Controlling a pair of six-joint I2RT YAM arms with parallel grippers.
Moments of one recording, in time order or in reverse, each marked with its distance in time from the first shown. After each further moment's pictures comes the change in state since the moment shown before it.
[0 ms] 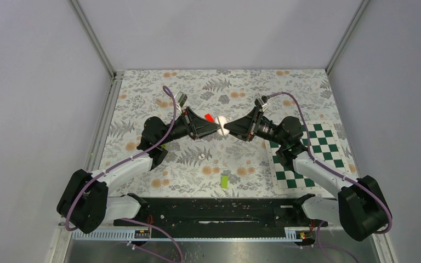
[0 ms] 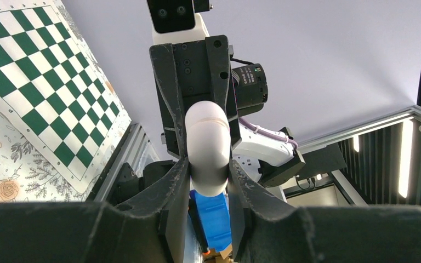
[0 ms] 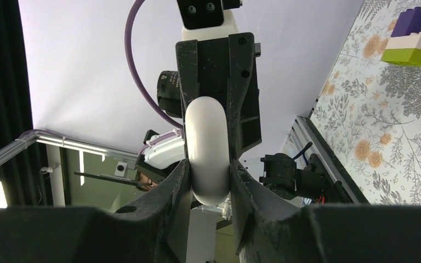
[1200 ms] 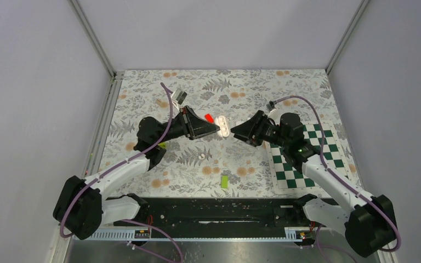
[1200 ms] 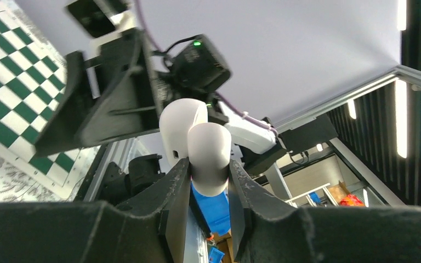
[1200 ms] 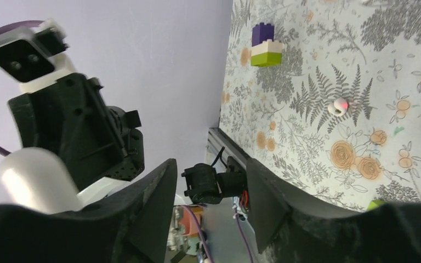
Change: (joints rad) left arm -0.008 -0.048 0.030 0.078 0.054 -0.010; right arm -0.034 -0.111 0.042 -0.579 0.150 -0.288
